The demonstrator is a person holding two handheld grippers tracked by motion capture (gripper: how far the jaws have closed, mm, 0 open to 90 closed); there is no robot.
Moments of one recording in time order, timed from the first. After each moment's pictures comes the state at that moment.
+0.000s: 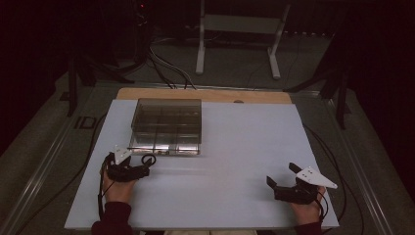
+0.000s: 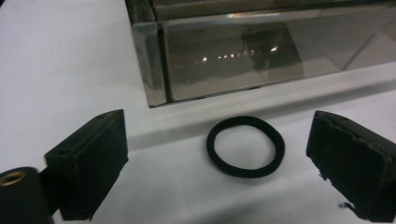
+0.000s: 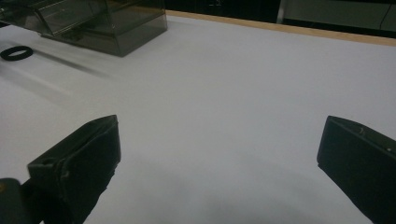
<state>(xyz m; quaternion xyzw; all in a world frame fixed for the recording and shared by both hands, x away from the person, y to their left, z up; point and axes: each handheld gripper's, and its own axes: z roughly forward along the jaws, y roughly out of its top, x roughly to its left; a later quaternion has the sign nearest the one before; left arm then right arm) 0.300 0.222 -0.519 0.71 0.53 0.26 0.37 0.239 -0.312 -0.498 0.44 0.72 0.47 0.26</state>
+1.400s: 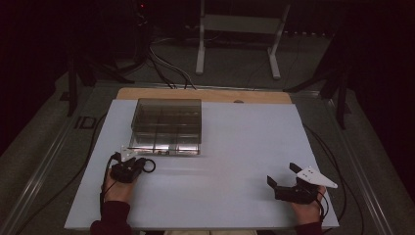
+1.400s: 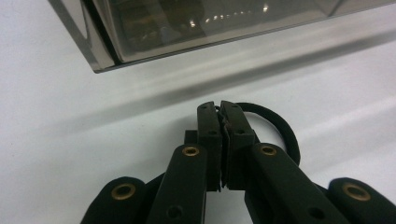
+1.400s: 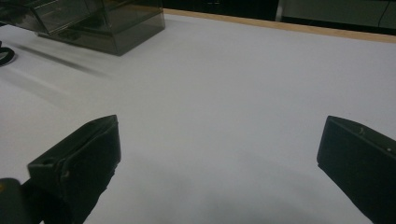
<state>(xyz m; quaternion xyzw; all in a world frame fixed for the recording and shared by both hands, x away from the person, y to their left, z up) 0.298 0.214 -0.518 0.76 0.52 0.21 0.33 0.239 -0.314 -0.499 0.44 0.72 0.47 0.26</state>
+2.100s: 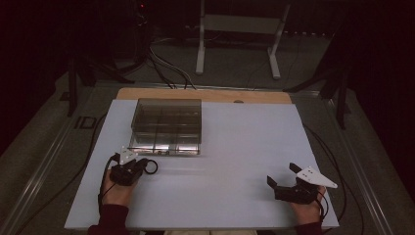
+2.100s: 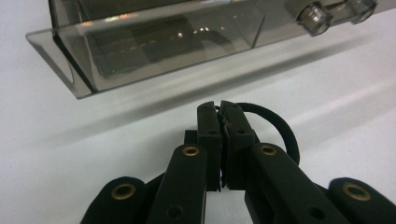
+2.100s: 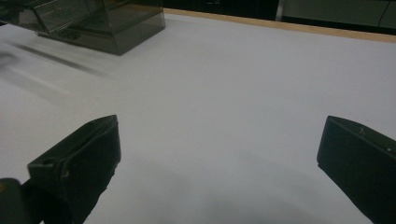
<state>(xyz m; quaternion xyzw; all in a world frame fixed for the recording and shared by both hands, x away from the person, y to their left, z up) 0.284 0.207 -0.499 0.77 0.49 0.21 0.35 0.239 -0.314 -0.499 0.44 0.72 0.47 0.26</state>
